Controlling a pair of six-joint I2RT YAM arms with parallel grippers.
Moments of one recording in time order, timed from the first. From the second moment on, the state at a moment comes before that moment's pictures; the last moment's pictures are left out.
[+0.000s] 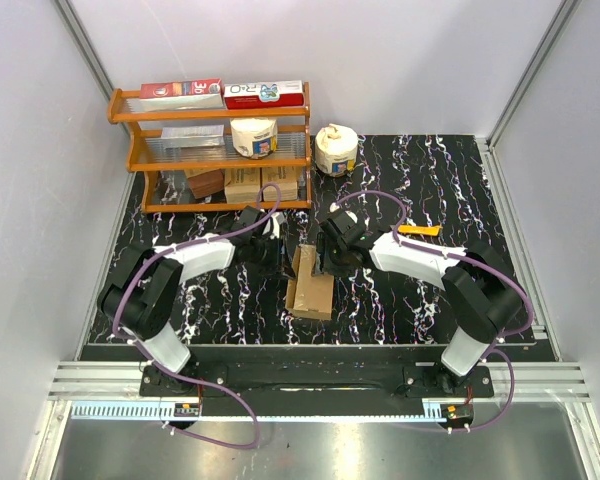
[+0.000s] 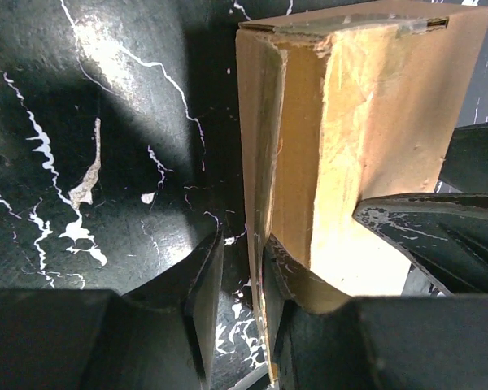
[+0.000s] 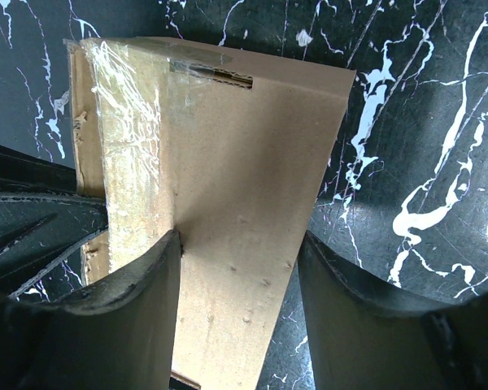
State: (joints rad) left arm -0.51 1.65 0.87 -0.24 0.41 -0.55; right arm 0.75 1.70 1.06 -0.39 0.03 0.74
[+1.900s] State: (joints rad) left arm -0.45 1.46 0.99 -0.46 0.54 -0.60; right arm 0.81 1.54 1.22 -0.58 0.16 0.69
